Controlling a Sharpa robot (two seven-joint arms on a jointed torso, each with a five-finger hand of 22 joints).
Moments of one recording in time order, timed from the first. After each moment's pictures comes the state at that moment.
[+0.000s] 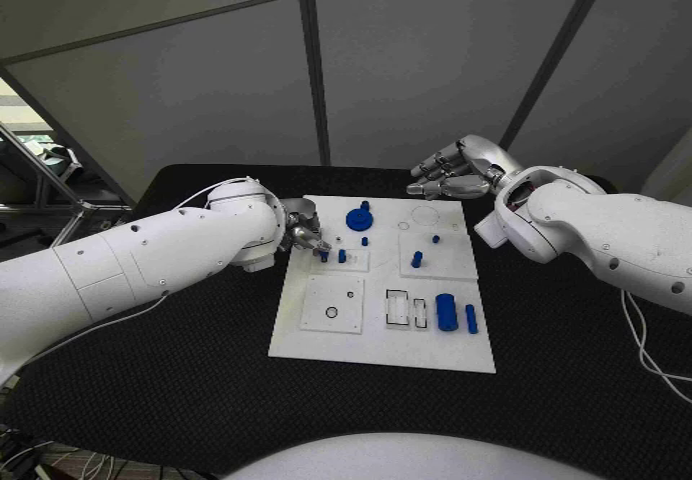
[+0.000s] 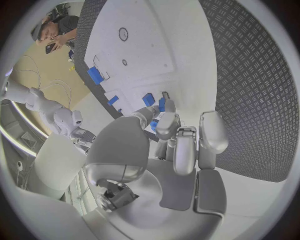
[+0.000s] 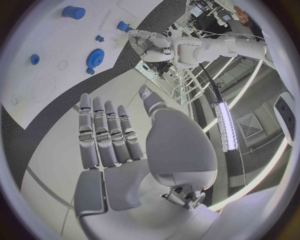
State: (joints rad) left arm 1.17 -0.65 0.06 1.31 -1.24 0.15 -0.45; left_hand 1.15 -0.04 0.44 0.06 0.44 1.02 0.05 0.30 0.99 1.43 -0.02 0.99 1.31 1.47 -0.08 1.53 1.31 0.12 1.32 0.03 1.30 1.23; right arm 1.21 -0.77 0.07 1.41 -0.90 -0.33 0.02; right_hand 1.24 -0.13 0.16 0.00 0.20 0.98 0.20 0.07 0.07 1.04 0.15 0.21 0.06 1.13 0.12 0.07 0.12 0.17 1.07 0.22 0.10 0.18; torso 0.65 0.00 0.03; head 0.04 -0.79
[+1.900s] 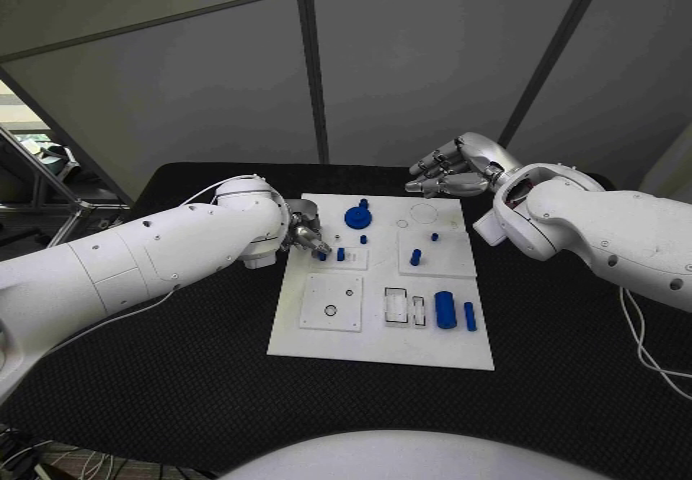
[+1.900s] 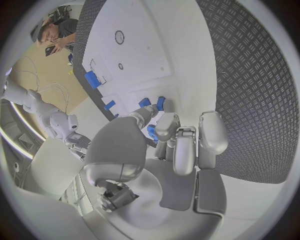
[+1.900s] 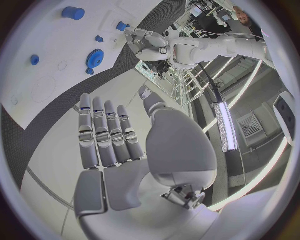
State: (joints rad) left arm 1.17 -0.60 0.06 1.25 -1.25 0.20 -0.46; left_hand 1.11 -0.07 0.49 0.02 0.32 1.05 0.03 0.32 1.01 1.45 -0.03 0.99 1.31 1.47 -0.08 1.53 1.31 0.12 1.33 0.03 1.30 1.25; right arm 1.21 -0.77 0.07 1.41 -0.90 -0.32 0.03; right_hand 1.24 -0.12 0.16 0.00 0.20 0.98 0.20 0.07 0.07 1.04 0.15 0.21 0.06 1.13 0.12 0.07 0.12 0.17 1.07 0.22 0.10 0.18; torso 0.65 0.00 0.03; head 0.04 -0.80
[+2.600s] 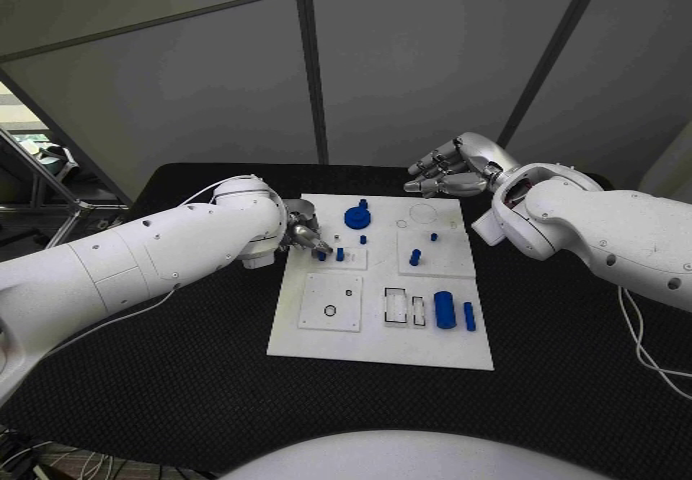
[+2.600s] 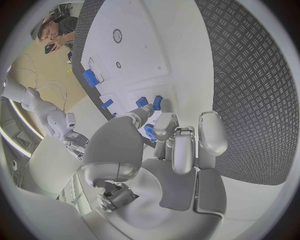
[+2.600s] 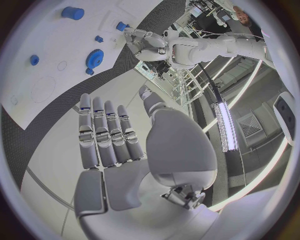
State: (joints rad) left arm 1.17 -0.60 0.06 1.23 -1.24 0.20 -0.47; left_hand 1.02 -0.12 0.48 0.09 0.15 1.07 0.02 0.32 1.01 1.44 -0.04 0.98 1.31 1.47 -0.10 1.53 1.31 0.12 1.34 0.02 1.30 1.26; right arm 1.21 -0.77 0.07 1.41 -0.90 -0.32 0.03; right_hand 1.24 -0.12 0.16 0.00 0.20 0.98 0.20 0.07 0.07 1.04 0.16 0.21 0.06 1.13 0.12 0.07 0.12 0.17 1.07 0.22 0.10 0.18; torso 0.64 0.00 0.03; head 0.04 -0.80
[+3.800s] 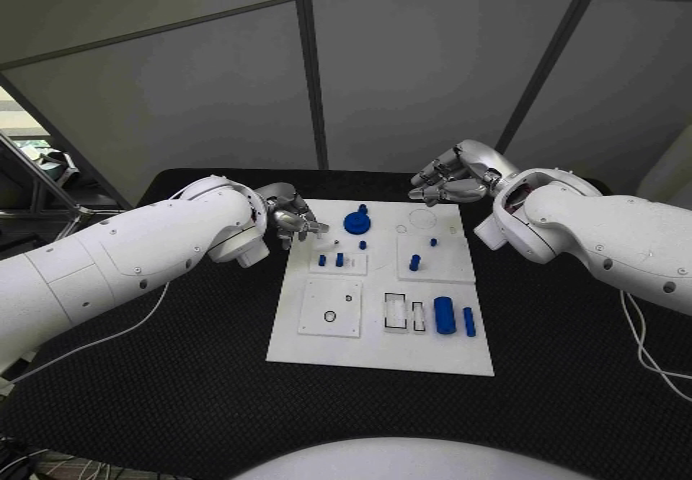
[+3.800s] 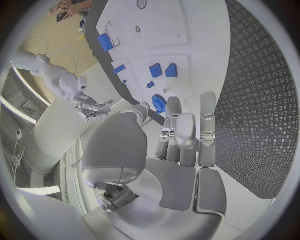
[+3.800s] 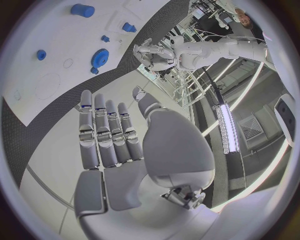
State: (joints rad) left arm 1.16 -0.69 0.11 1.28 -1.01 -0.03 -0.36; left_hand 1.22 -0.15 0.38 0.22 0.06 0.95 0.10 0.16 0.86 1.16 0.03 0.37 1.02 1.34 -0.03 1.03 1.10 0.13 1.01 0.08 0.79 0.82; right arm 1.21 -0.76 0.07 1.38 -0.93 -0.30 0.03; right_hand 1.29 -0.09 0.20 -0.07 0.19 1.05 0.18 0.07 0.07 1.05 0.14 0.22 0.06 1.20 0.09 0.09 0.11 0.17 1.15 0.19 0.10 0.17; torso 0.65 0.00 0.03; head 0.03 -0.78
